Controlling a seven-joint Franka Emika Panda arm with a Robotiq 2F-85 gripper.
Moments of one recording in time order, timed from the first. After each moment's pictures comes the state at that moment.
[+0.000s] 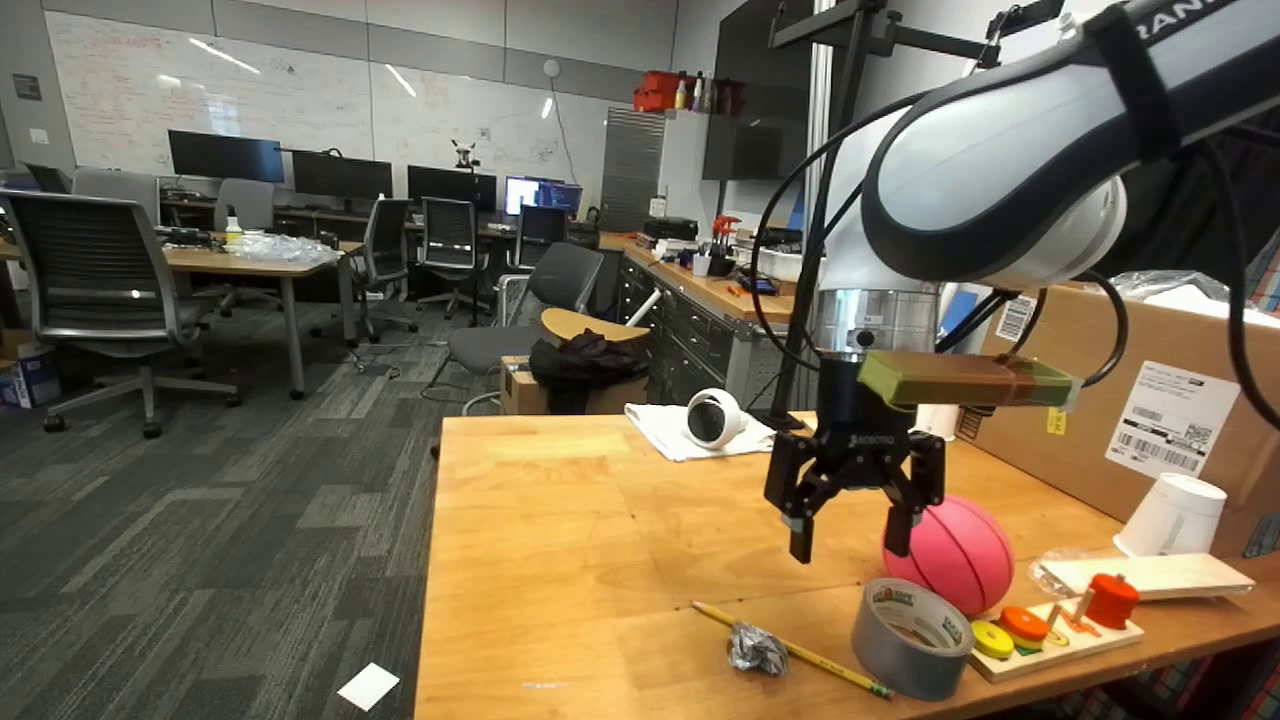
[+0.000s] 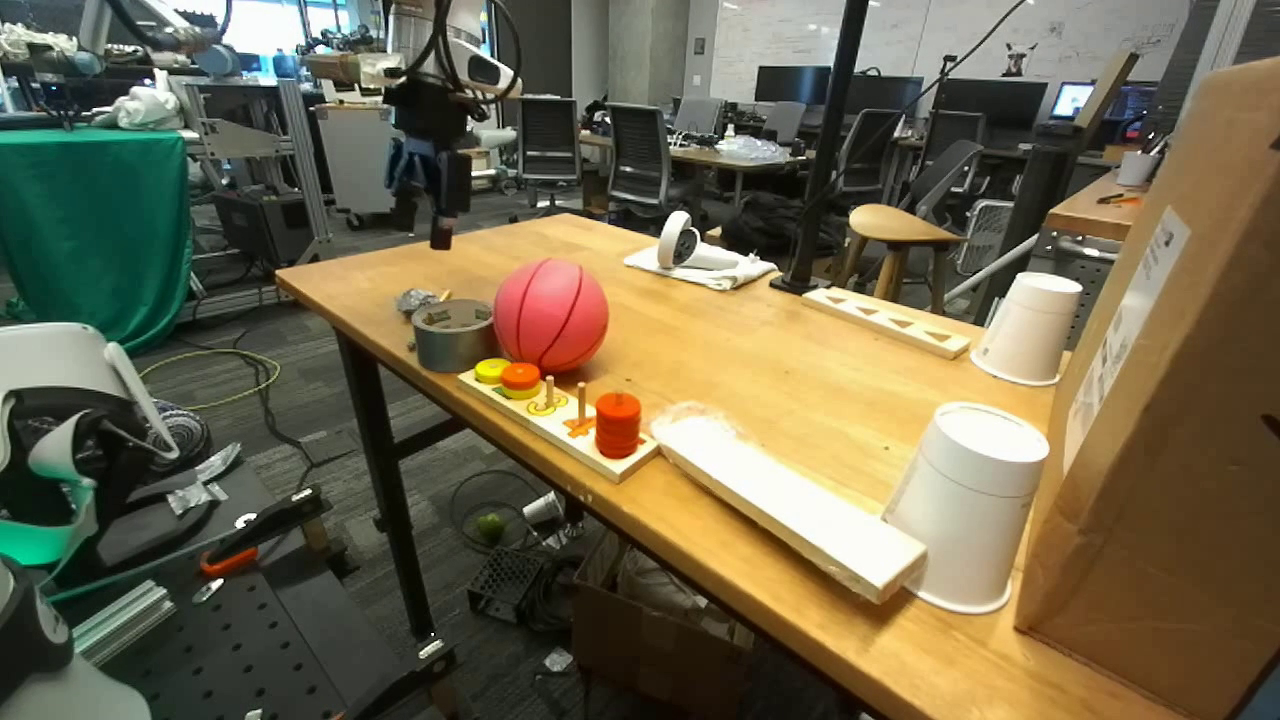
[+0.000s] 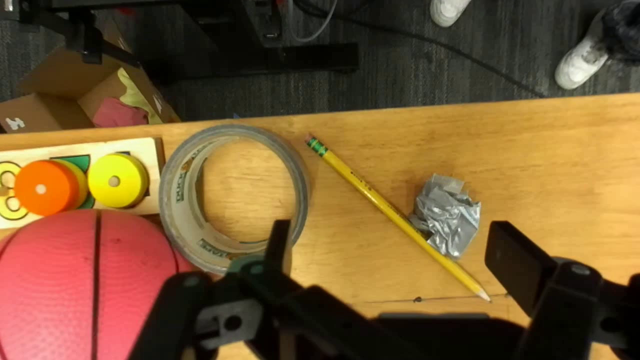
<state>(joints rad) 0.21 -0.06 0.23 -2.27 0.10 2.02 0.42</state>
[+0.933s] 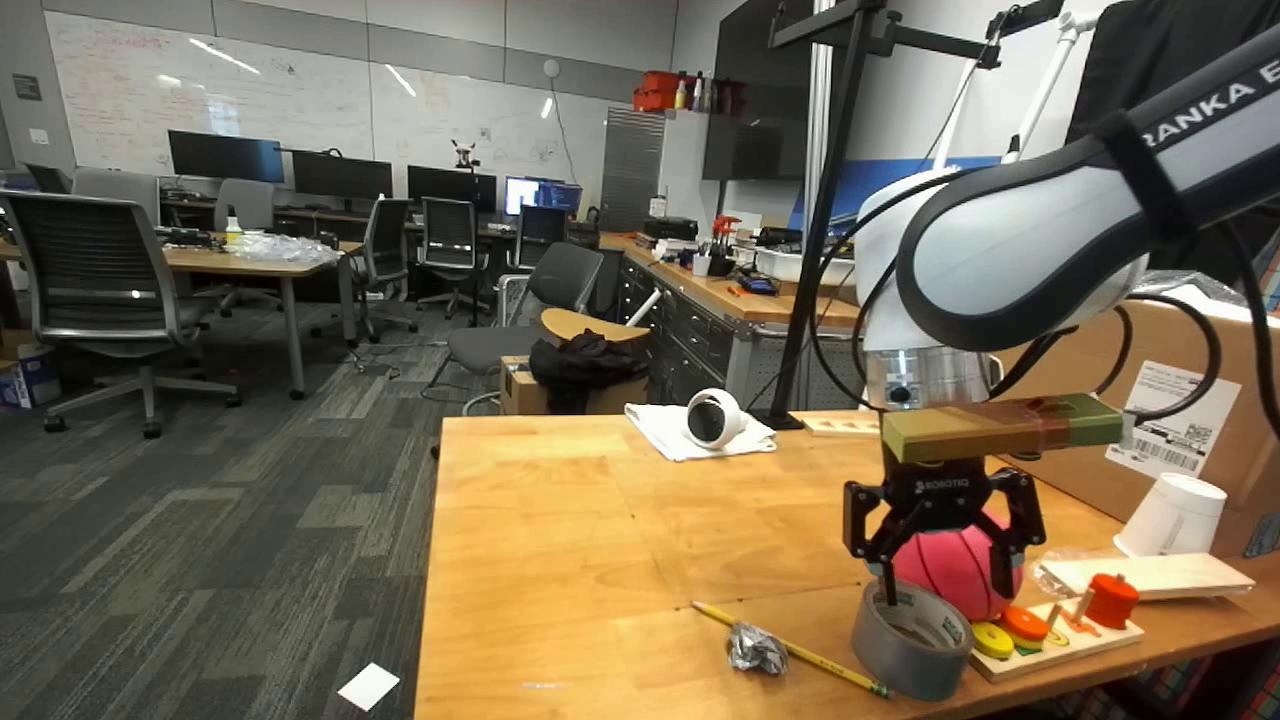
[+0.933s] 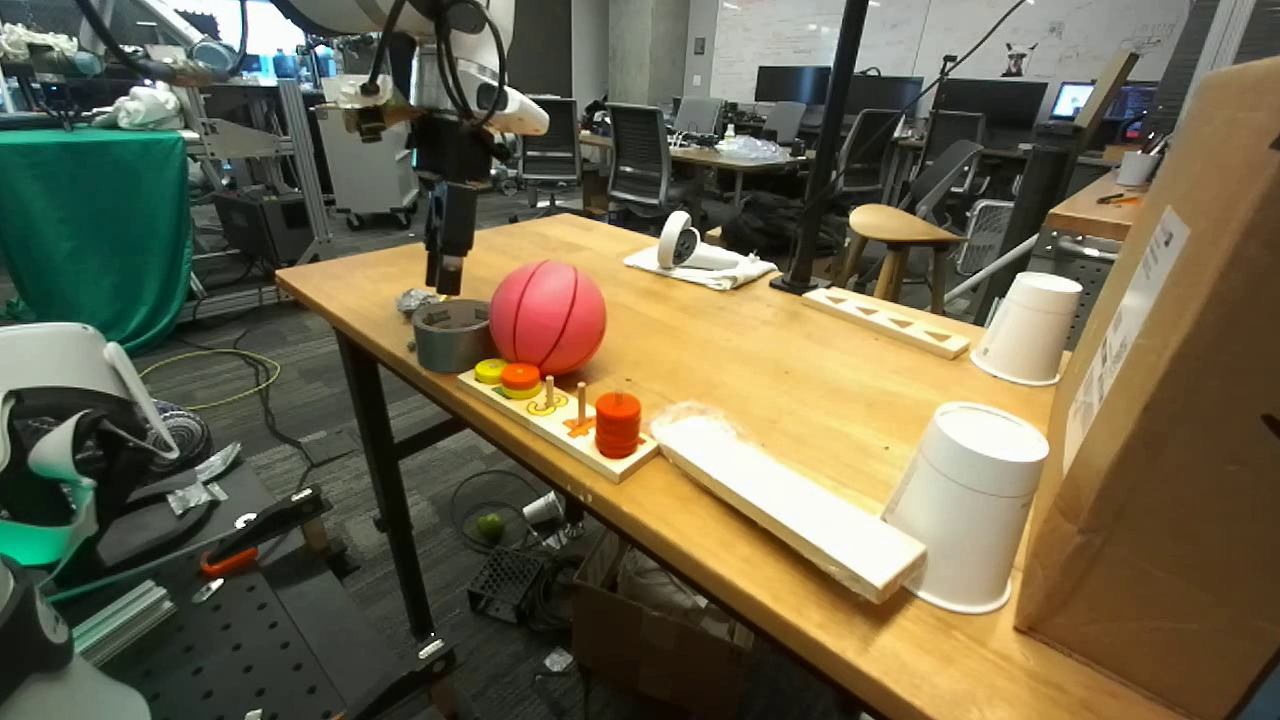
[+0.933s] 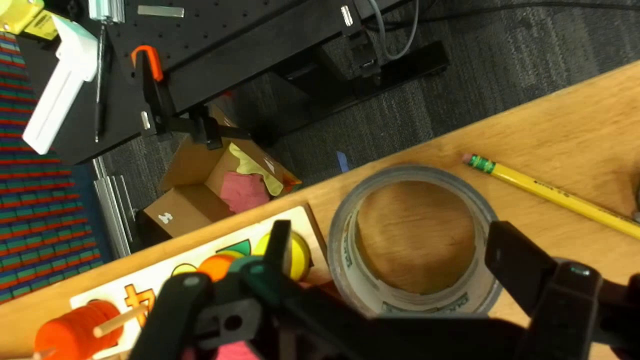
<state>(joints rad) 0.16 -0.05 0.19 -2.34 -0.05 1.94 0.74</state>
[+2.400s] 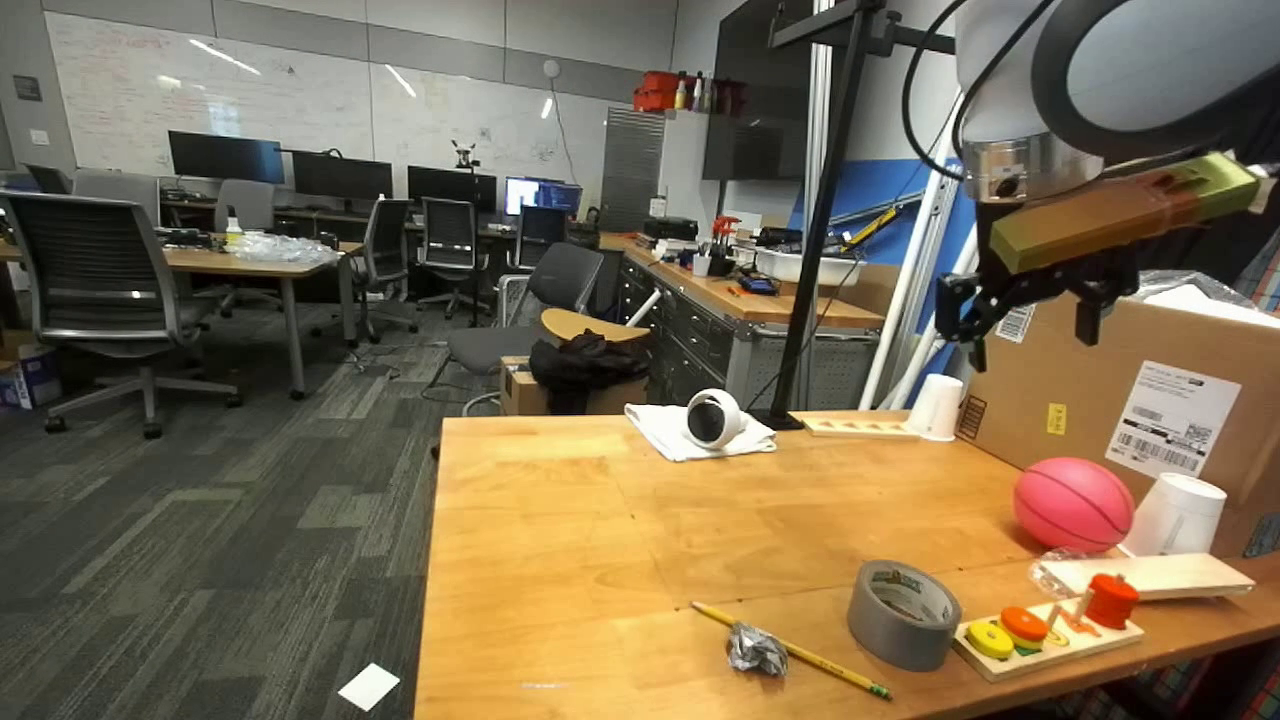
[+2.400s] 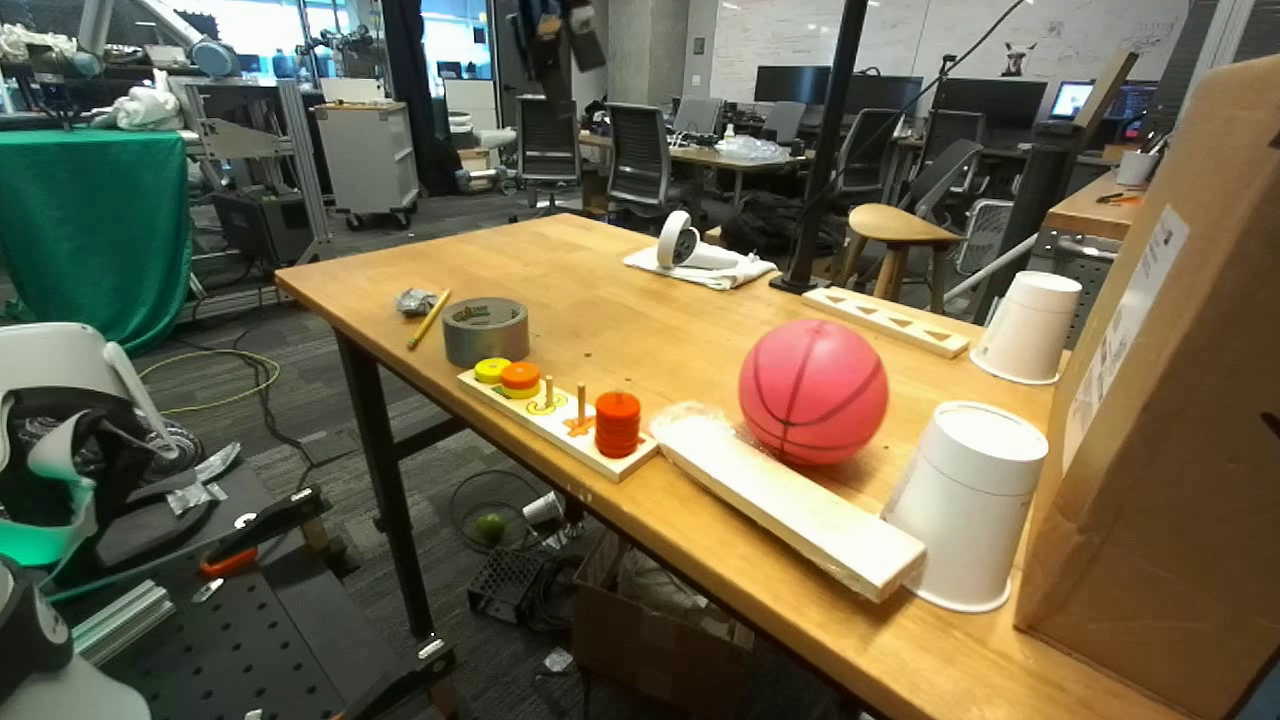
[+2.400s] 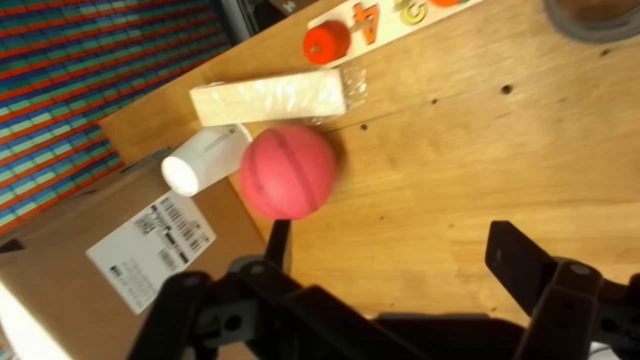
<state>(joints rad) 0.10 -0.29 0.19 -2.18 -0.49 1.80 0.77</state>
